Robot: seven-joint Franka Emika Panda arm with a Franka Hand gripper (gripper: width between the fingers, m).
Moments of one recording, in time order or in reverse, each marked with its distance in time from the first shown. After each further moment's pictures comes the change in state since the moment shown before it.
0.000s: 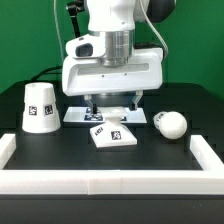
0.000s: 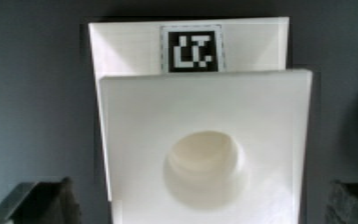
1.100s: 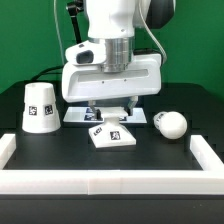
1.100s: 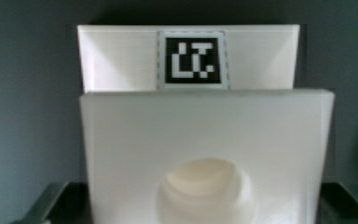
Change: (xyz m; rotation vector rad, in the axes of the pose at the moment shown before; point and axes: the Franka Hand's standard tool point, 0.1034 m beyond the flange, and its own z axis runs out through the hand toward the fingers) arm 0.000 0.002 0.009 -0.001 0.003 -0.040
